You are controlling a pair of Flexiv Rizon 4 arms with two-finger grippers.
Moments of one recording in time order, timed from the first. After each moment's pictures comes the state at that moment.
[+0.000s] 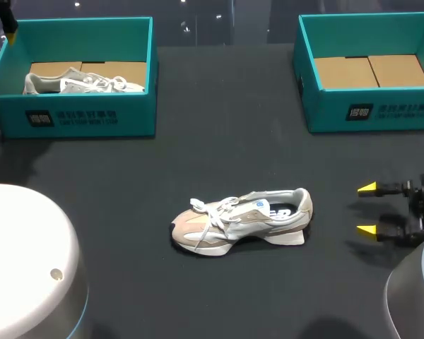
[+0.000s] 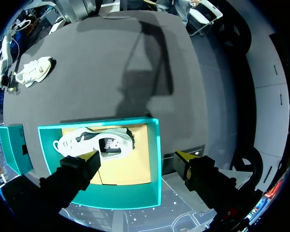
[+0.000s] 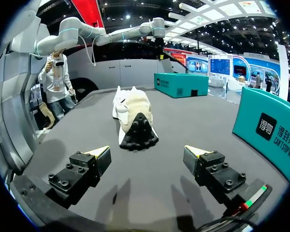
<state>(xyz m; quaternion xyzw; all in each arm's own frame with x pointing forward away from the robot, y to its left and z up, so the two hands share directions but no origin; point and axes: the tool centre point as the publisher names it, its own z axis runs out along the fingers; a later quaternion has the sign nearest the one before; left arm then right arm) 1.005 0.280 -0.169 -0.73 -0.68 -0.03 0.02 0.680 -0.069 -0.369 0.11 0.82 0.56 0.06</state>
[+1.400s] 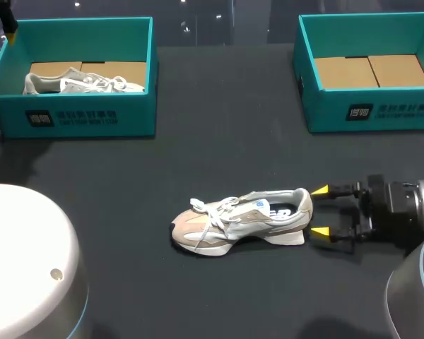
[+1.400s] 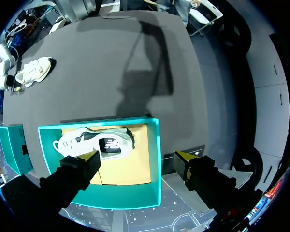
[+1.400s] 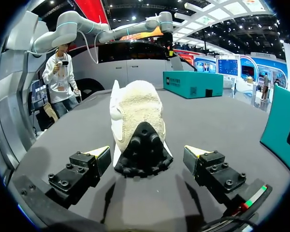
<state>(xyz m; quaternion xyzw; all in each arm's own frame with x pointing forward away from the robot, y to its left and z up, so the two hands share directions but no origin) 1.005 0.280 -0.169 -0.73 -0.68 -0.03 0.02 0.692 0.016 -0.396 0.09 0.82 0.57 0.03</state>
